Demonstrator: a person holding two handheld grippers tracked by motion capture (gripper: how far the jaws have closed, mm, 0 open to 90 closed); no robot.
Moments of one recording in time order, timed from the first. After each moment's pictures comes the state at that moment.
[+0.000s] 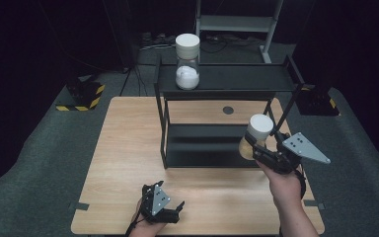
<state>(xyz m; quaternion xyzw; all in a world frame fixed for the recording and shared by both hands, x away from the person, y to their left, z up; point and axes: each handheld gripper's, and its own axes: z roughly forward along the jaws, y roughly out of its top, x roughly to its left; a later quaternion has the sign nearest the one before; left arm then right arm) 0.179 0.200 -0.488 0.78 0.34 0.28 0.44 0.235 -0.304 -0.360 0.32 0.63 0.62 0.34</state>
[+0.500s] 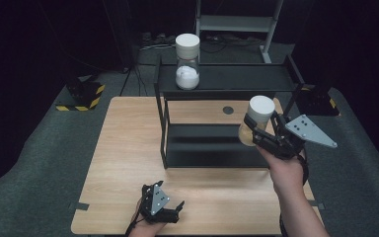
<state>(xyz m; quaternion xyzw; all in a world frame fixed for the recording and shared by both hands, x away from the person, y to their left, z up) 0.179 0.201 -0.489 0.78 0.34 0.28 0.44 0.245 -0.294 -0.319 0.30 0.62 0.63 0.35</state>
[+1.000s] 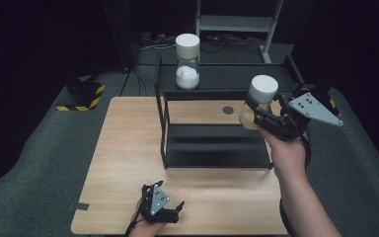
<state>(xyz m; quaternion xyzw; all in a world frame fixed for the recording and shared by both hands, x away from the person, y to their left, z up) 0.180 0.202 -0.489 0.78 0.34 0.28 0.44 0.264 -0.287 -0.283 0.31 0.60 0.64 0.36</state>
